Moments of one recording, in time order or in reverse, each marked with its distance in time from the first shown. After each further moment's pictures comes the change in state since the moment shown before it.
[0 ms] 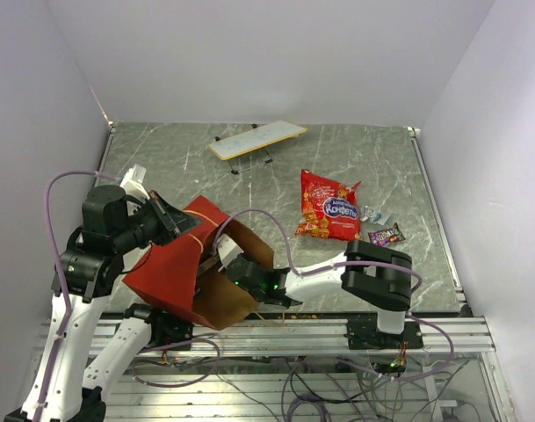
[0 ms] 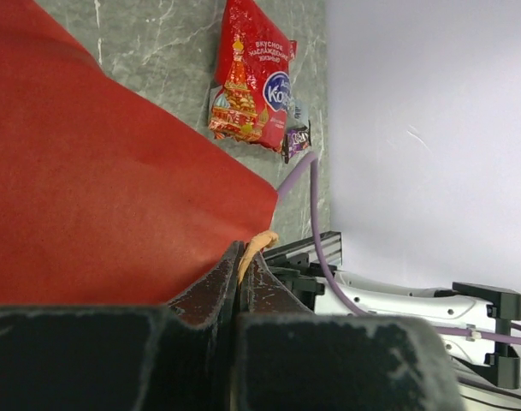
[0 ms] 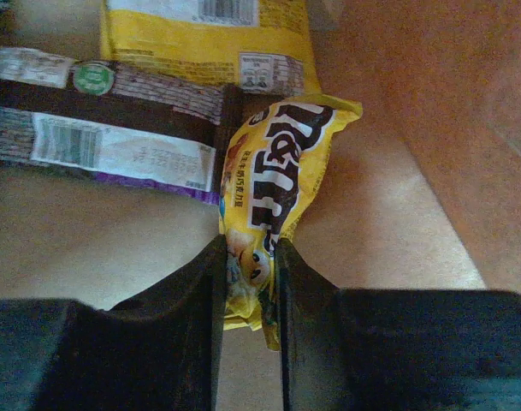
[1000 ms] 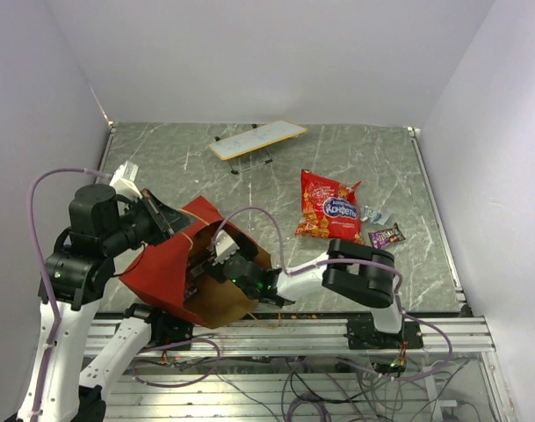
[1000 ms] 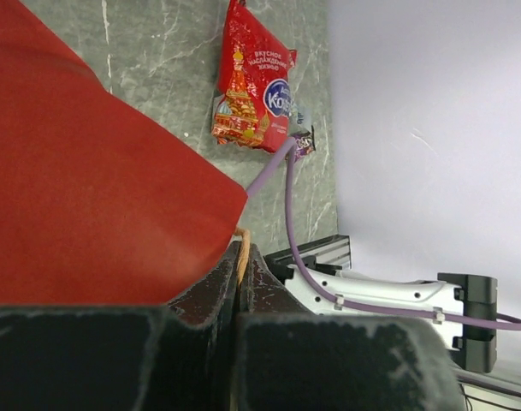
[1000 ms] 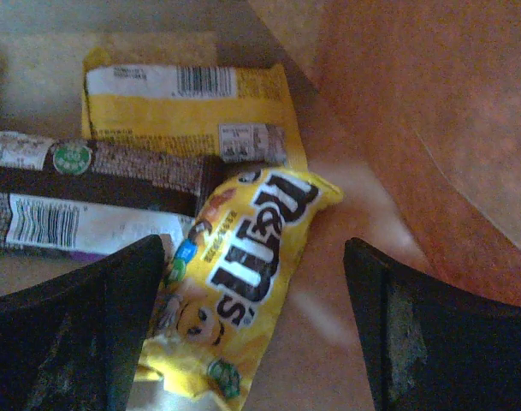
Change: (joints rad) left arm 0.000 -0.003 0.111 -0.102 -0.033 0.041; right arm -0.018 0.117 0.054 0.223 0.036 -0.055
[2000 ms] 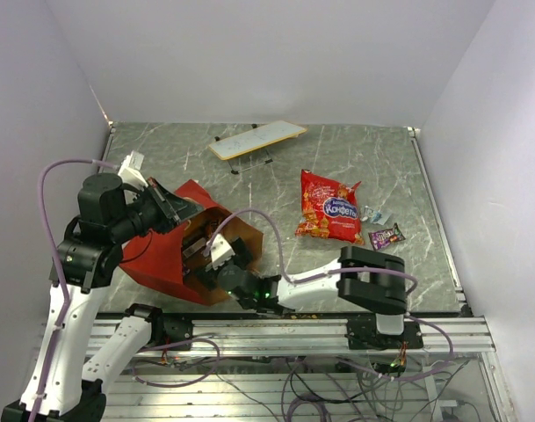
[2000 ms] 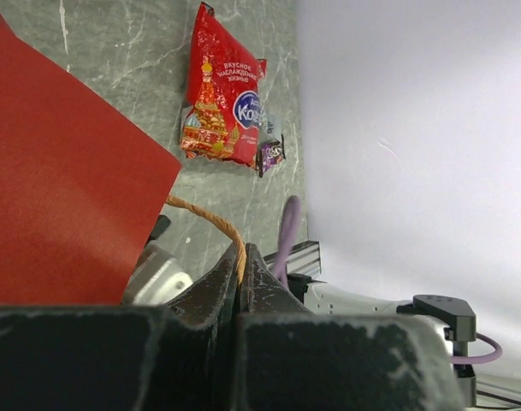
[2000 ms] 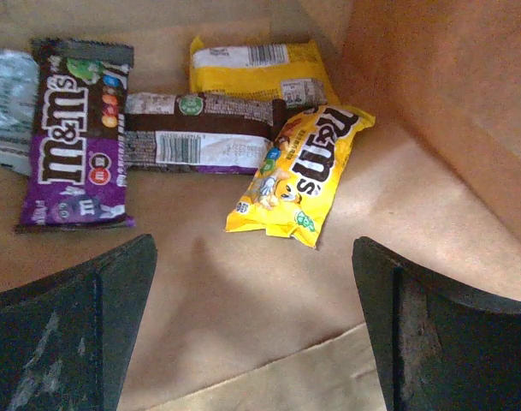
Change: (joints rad) left arm 0.001 0.056 -0.042 0.153 0.051 -0.094; right arm 0.096 -0.136 0.018 -0.123 0.085 0.101
